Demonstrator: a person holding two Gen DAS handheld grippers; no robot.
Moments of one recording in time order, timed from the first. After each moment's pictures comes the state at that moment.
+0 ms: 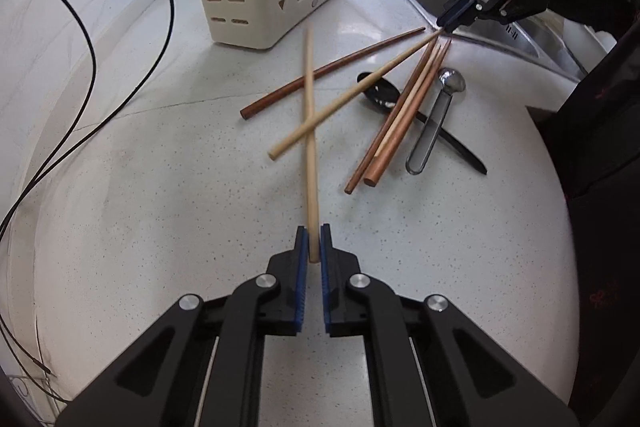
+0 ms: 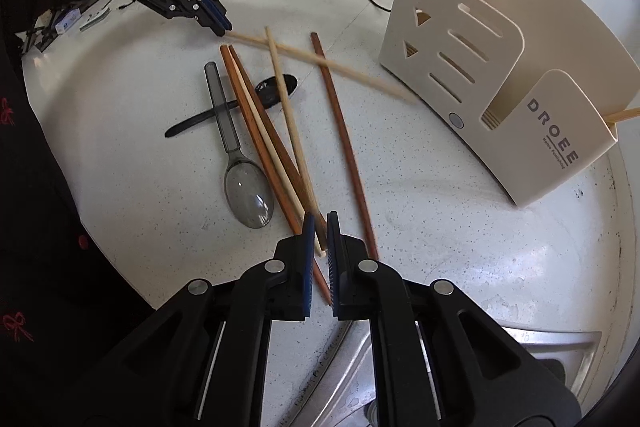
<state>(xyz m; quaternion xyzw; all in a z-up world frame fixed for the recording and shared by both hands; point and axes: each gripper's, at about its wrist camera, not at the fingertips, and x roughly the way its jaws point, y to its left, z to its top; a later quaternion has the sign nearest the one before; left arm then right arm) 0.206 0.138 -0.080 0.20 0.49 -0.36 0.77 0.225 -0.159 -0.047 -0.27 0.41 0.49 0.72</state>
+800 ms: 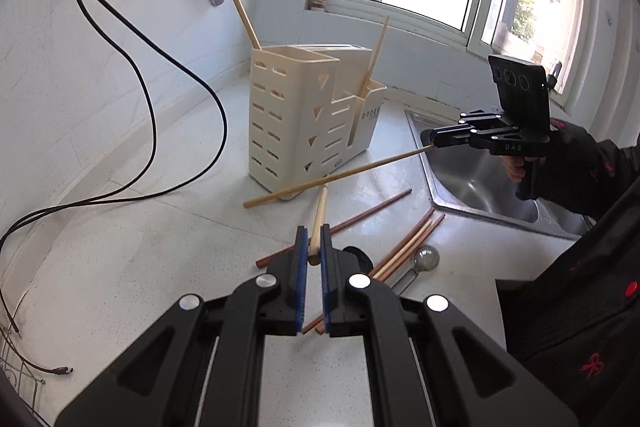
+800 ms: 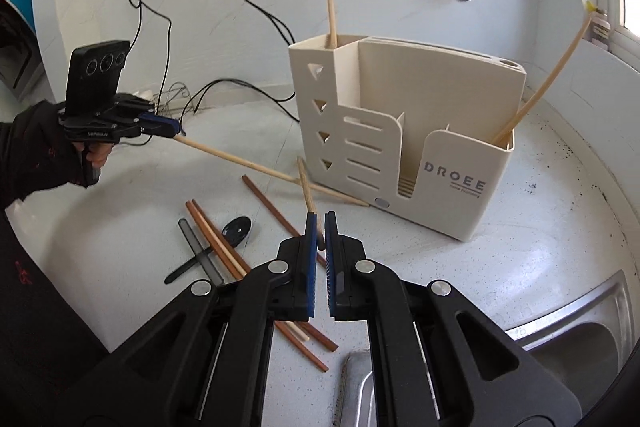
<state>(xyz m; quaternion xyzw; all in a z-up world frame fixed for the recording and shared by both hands) 0.192 0.124 -0.004 0.03 0.34 -0.29 0.89 0.249 -0.197 0.008 -0.06 0.32 0.42 0.85</state>
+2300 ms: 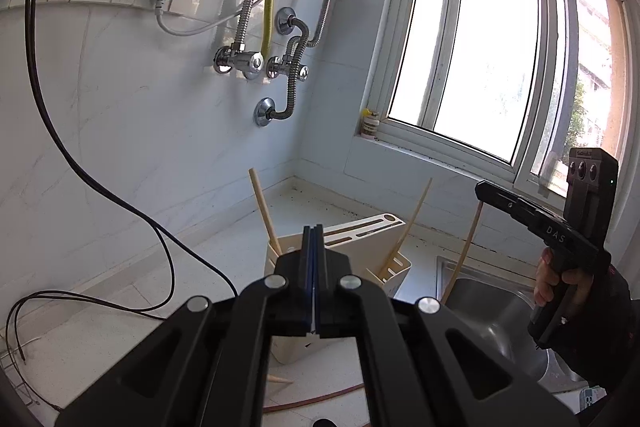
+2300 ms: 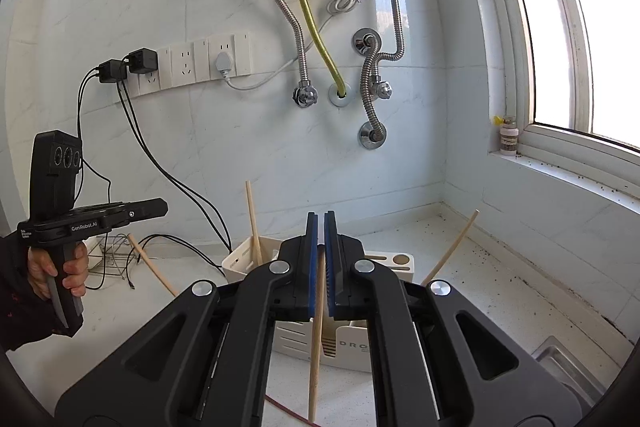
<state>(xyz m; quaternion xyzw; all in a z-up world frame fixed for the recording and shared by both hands) 0.240 0.085 0.097 -0.06 0.21 -0.18 0.96 0.265 -0.220 0.133 0.02 0.15 0.29 0.95</state>
